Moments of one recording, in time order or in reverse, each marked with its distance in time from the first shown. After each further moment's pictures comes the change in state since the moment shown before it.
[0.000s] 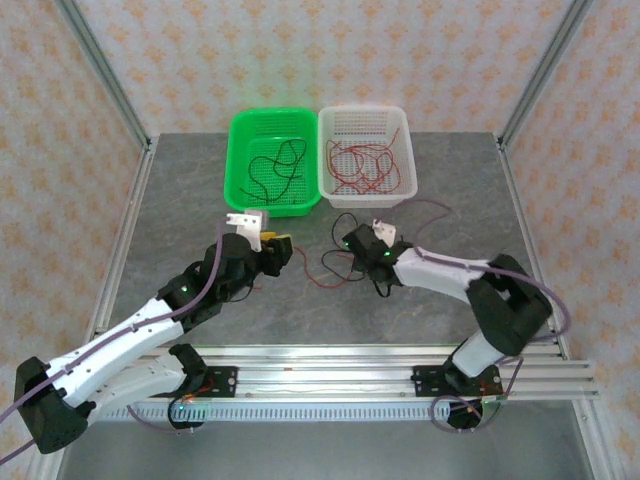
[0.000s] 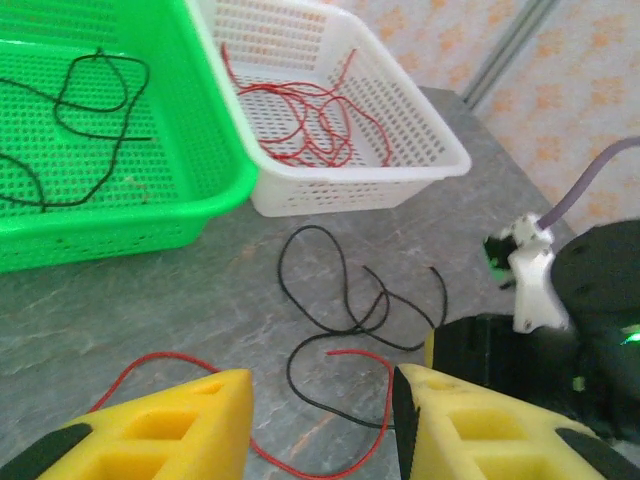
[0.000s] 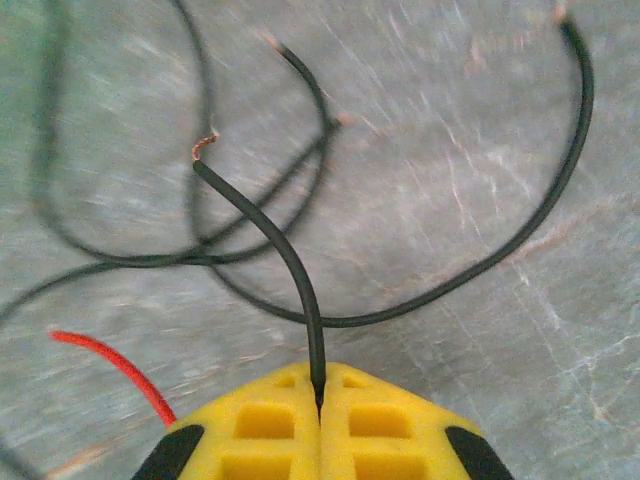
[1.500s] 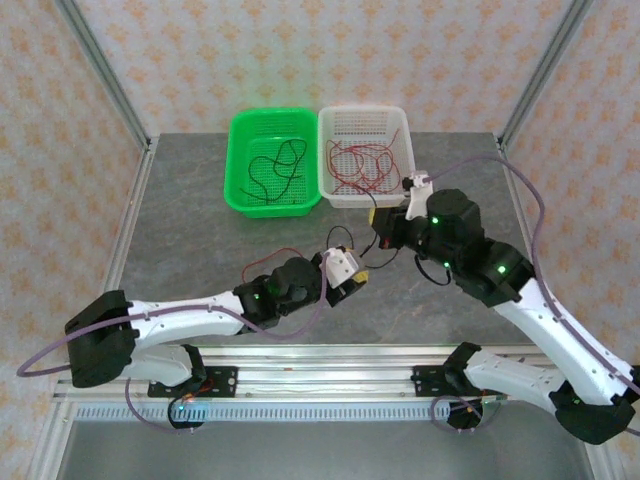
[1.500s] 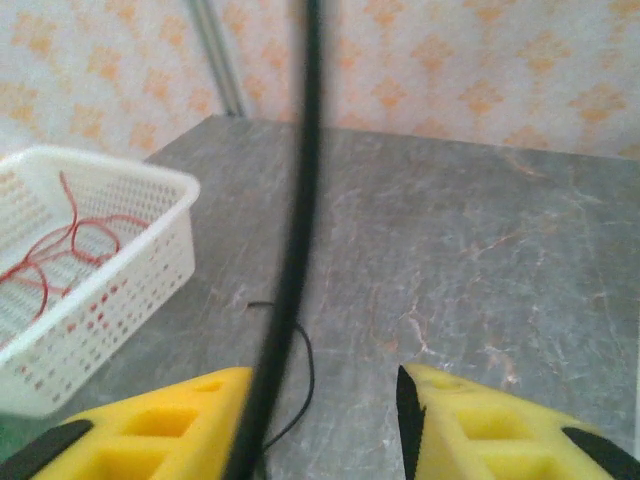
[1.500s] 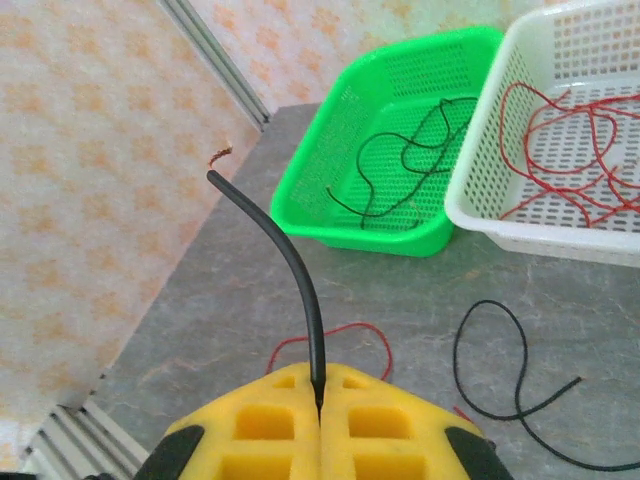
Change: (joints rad) left arm -0.331 0.425 -0.006 0.570 0.031 0.615; right arm 0.000 -0.575 0.356 -0.236 -0.334 -0.326
